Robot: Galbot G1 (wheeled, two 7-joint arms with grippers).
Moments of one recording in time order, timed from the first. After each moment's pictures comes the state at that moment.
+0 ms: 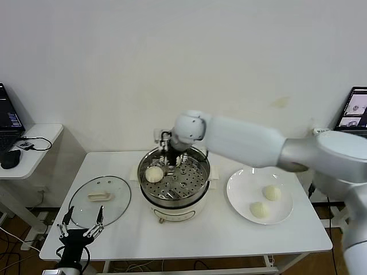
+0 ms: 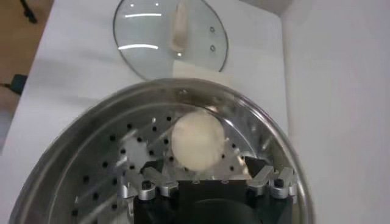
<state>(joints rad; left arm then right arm) 1.75 -1.32 -0.72 -2.08 -0.21 -0.14 -0.04 0.49 1.19 -1.15 1.29 0.46 -0.55 -0.87</state>
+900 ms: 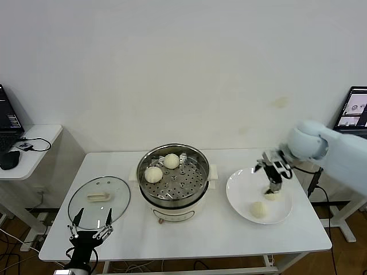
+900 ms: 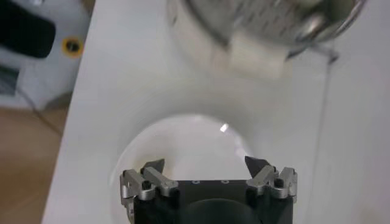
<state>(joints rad) 1.74 -1.33 -0.67 -2.07 -0.16 -0.13 -0.05 0.34 0.50 -1.09 1.59 0.01 -0.27 -1.12</state>
